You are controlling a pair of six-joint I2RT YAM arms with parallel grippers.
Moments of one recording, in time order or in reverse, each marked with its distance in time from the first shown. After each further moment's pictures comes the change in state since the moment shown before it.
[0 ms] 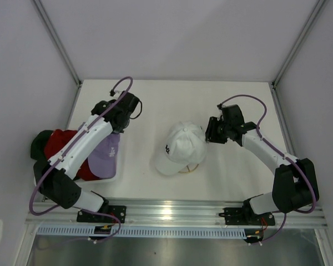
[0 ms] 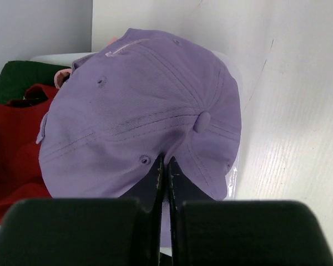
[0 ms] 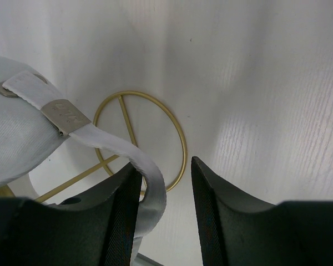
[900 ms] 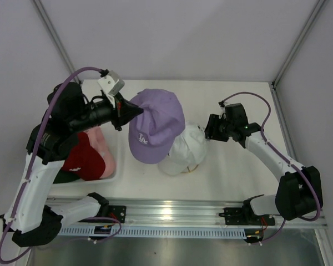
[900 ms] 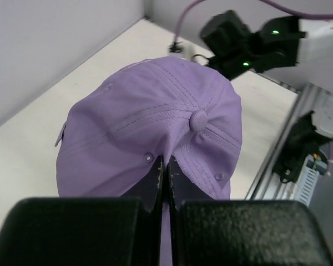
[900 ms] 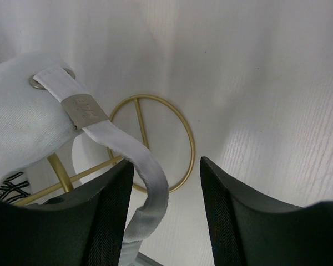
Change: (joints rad) left arm -0.026 -0.383 0.269 0.353 1.126 0.381; right arm 0.000 -0.064 0.003 0.006 -0.020 -0.027
